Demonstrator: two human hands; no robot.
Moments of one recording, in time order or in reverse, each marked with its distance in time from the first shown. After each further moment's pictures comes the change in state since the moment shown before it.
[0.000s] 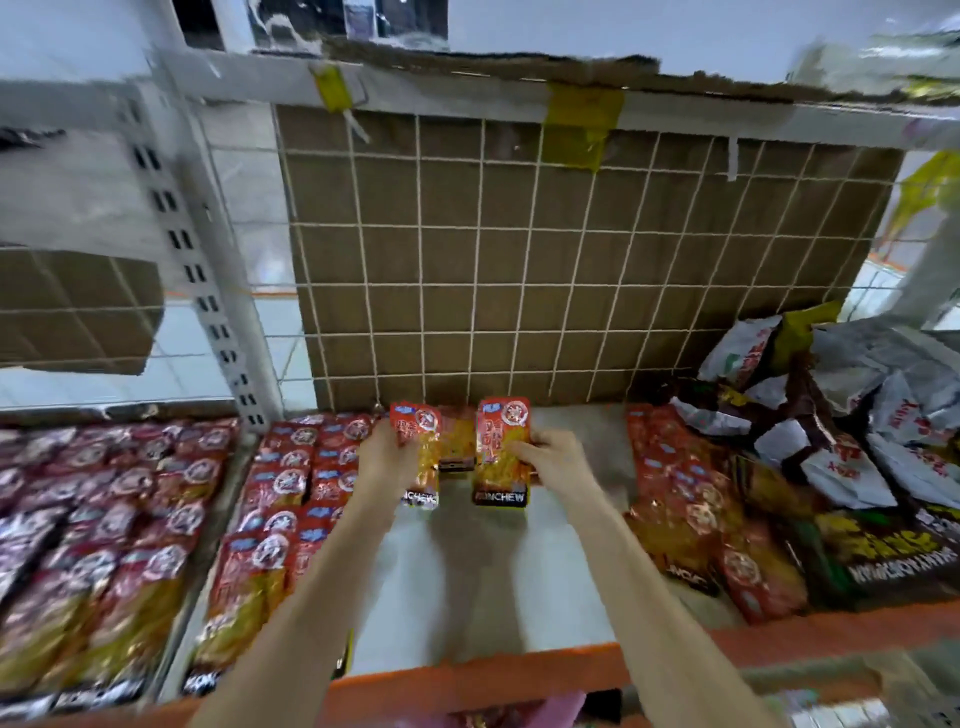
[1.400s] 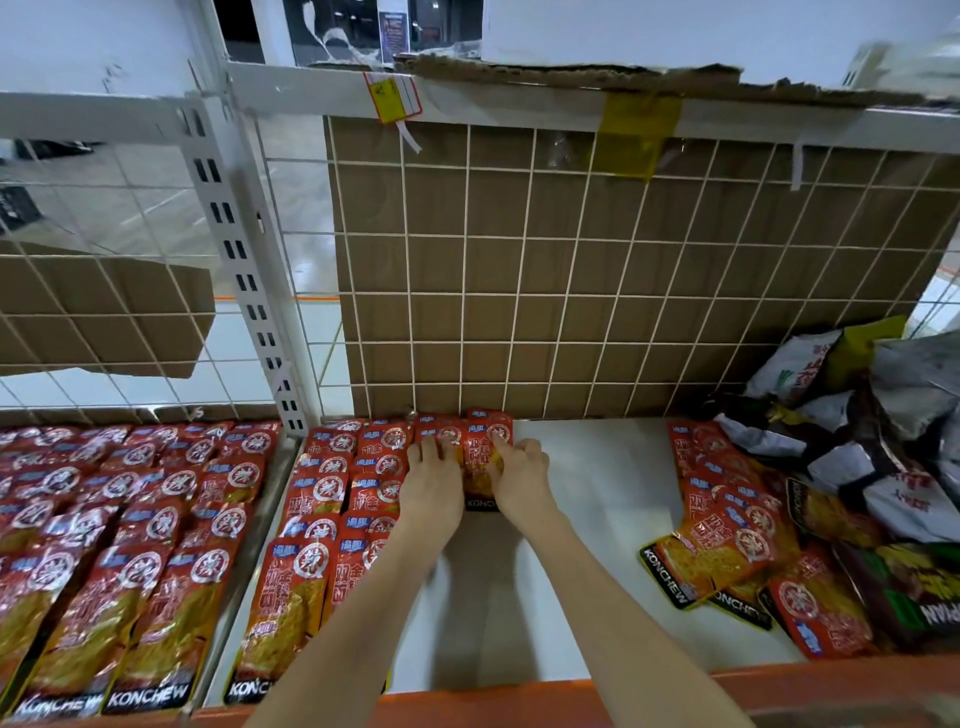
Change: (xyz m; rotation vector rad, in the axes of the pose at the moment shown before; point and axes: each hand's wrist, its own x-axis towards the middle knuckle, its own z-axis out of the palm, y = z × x) left_hand 0.003 -0.022 0.017 0.731 -0.031 0.271; right_hand 0.024 0.014 0.079 -0.744 0.044 -0.306
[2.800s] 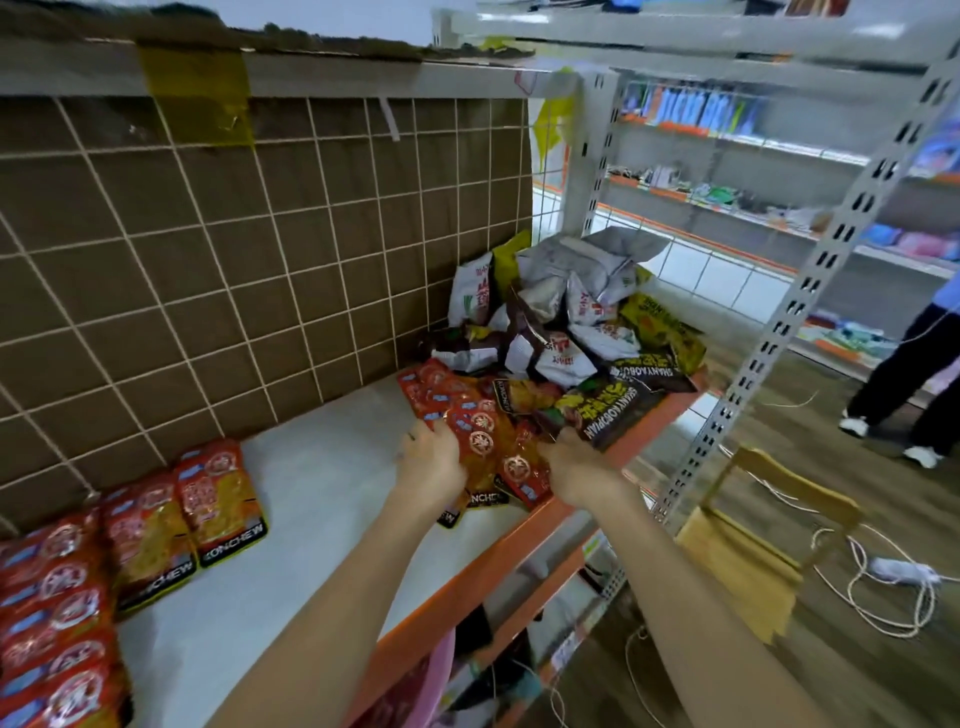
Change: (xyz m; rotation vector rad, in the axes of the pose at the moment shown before) left_hand -0.051 0.221 0.035 -0.159 -0.265 0.558; right_hand -0.162 0.200 -0.160 -0.296 -0.099 0.635
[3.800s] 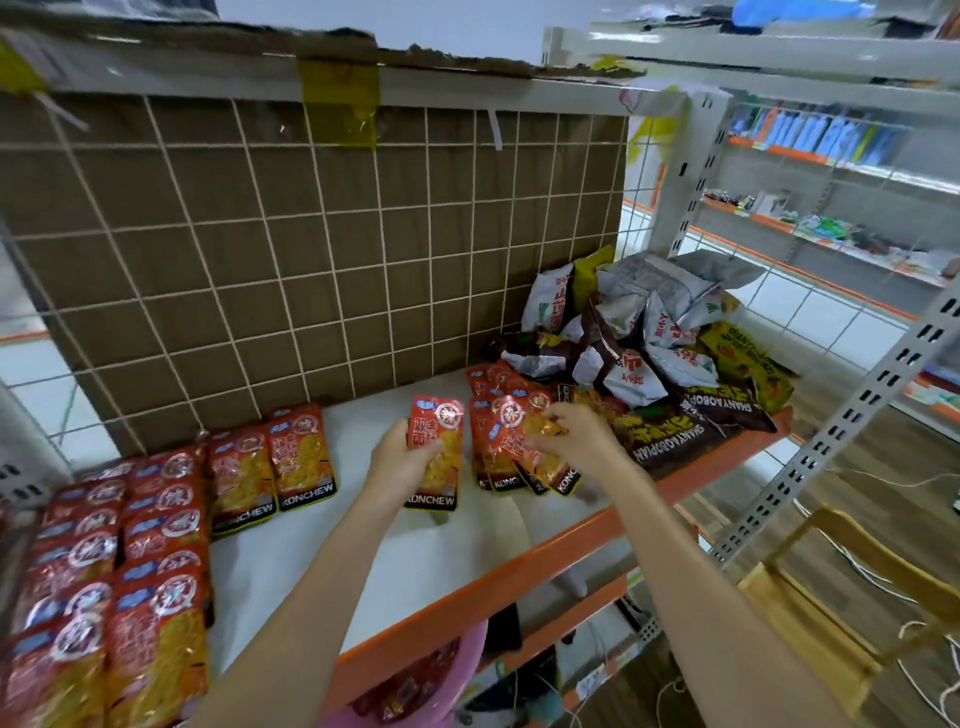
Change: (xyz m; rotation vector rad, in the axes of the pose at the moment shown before) left_hand -0.039 -0.068 -0.036 -0.853 0.193 -0.311; right_hand 0.011 -0.050 -0.026 0.531 0.135 -0.199
